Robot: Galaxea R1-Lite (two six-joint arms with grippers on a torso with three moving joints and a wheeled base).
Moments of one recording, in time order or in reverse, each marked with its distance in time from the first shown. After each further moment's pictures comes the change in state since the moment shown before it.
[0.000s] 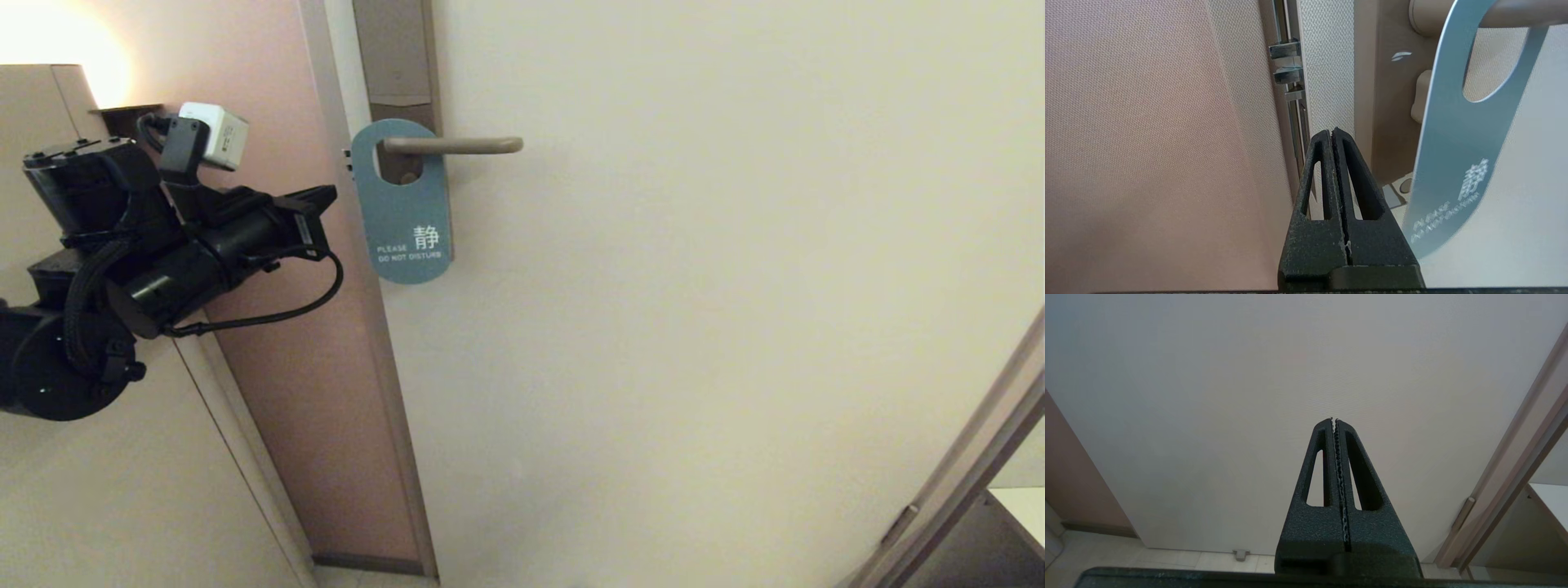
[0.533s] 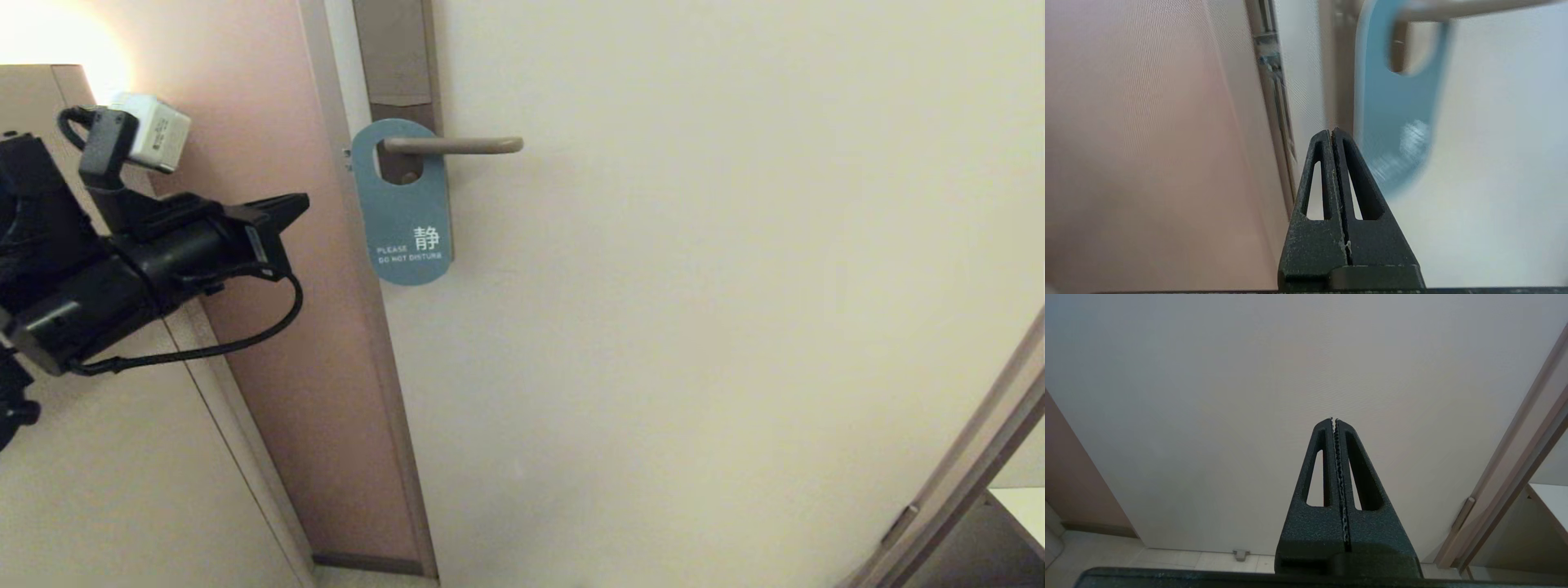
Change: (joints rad) left arm -0.009 -0.215 0.128 0.124 -0.011 0.005; right arm 0.000 0.000 0.000 0.000 0.000 0.000
